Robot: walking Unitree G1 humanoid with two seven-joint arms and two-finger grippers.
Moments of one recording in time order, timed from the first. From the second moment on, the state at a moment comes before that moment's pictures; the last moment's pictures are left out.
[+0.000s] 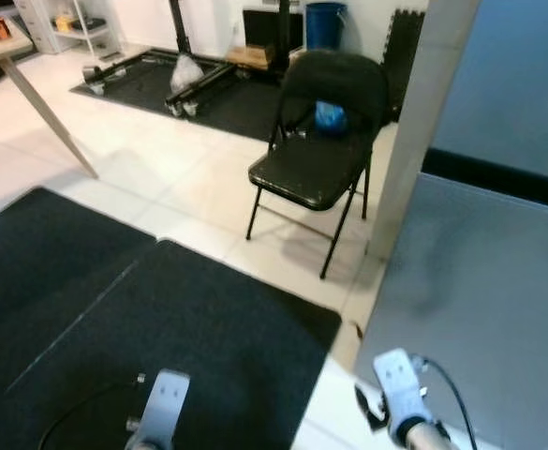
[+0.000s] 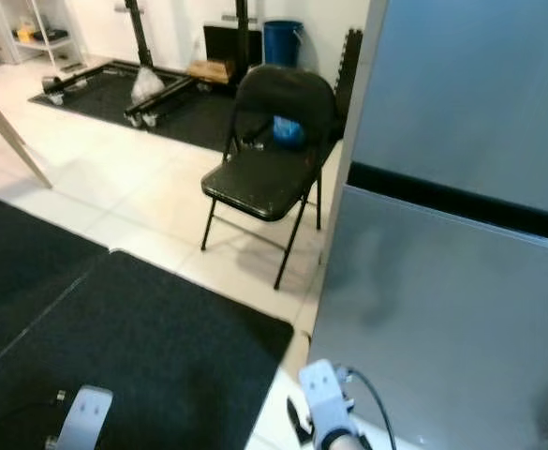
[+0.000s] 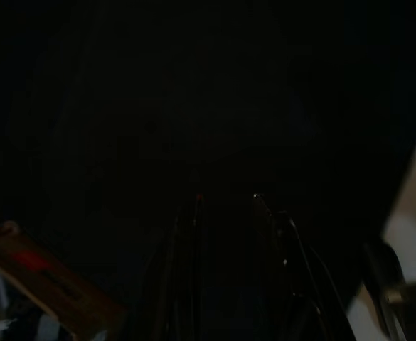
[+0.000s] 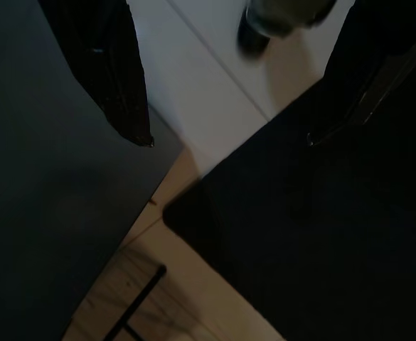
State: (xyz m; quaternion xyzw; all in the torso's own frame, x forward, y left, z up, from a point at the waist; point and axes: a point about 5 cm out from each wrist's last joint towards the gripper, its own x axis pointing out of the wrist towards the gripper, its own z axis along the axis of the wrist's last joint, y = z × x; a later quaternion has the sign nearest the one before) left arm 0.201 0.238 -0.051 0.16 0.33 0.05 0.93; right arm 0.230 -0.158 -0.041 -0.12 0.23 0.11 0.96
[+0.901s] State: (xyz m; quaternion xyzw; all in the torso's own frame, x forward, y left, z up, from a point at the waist) left arm 0.192 0.239 -0.056 0.16 0.35 0.05 0.92; right arm 0.232 -0.149 -0.040 -0.12 0.23 0.12 0.96
